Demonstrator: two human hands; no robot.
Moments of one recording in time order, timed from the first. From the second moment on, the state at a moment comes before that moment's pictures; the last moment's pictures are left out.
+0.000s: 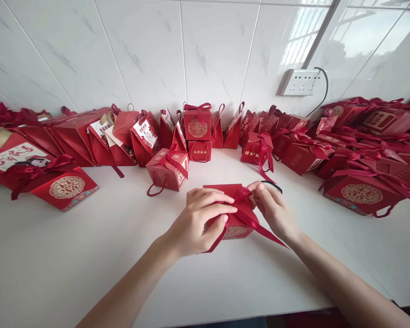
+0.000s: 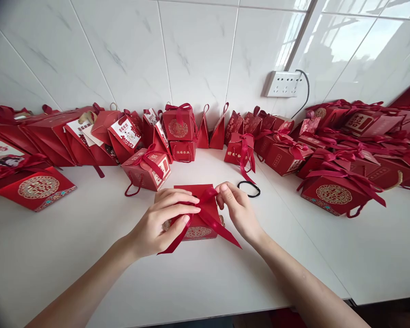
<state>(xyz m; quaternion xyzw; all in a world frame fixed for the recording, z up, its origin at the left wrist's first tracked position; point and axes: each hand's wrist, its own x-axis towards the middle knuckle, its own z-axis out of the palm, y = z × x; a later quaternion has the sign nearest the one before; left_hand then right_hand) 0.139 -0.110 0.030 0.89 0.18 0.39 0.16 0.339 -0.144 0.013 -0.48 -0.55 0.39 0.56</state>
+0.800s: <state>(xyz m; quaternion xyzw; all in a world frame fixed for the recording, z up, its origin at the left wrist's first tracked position) 0.140 -0.107 0.039 0.68 0.44 0.38 0.45 0.330 -0.151 0.025 -0.48 -0.54 0.44 0.52</state>
